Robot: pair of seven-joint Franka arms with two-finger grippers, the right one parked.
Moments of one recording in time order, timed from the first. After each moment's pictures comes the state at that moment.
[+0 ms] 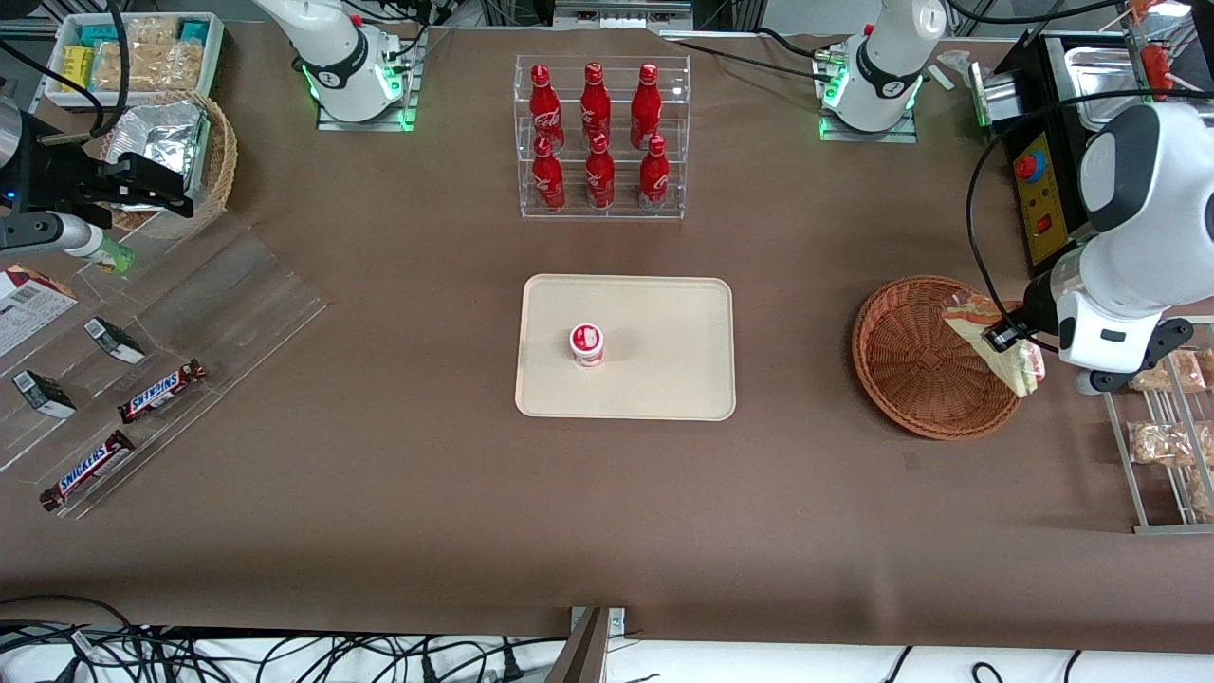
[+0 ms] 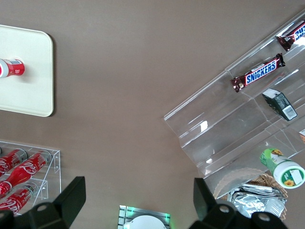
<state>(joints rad) 0.01 0.22 -0.05 -1.66 0.06 1.78 -0.60</state>
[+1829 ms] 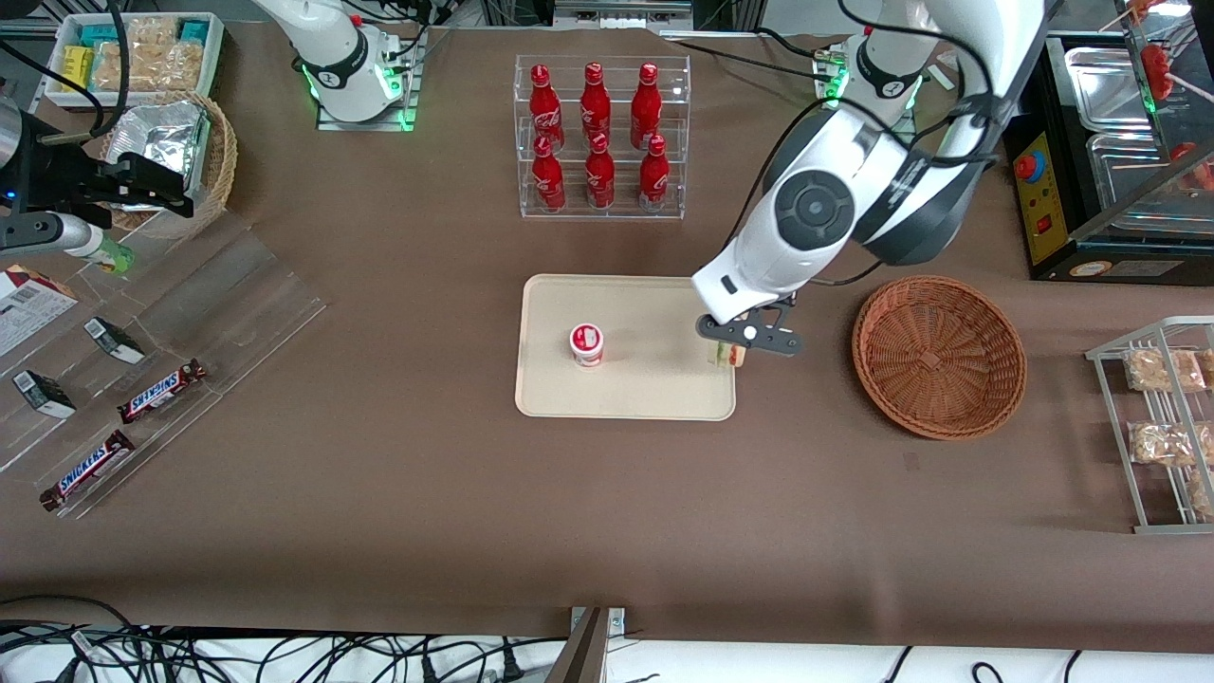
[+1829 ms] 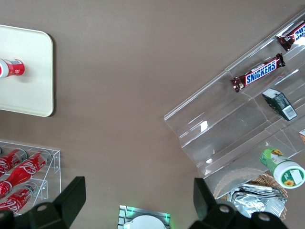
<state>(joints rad) -0.20 0.47 -0.40 -1.58 0.08 1.89 -0.43</state>
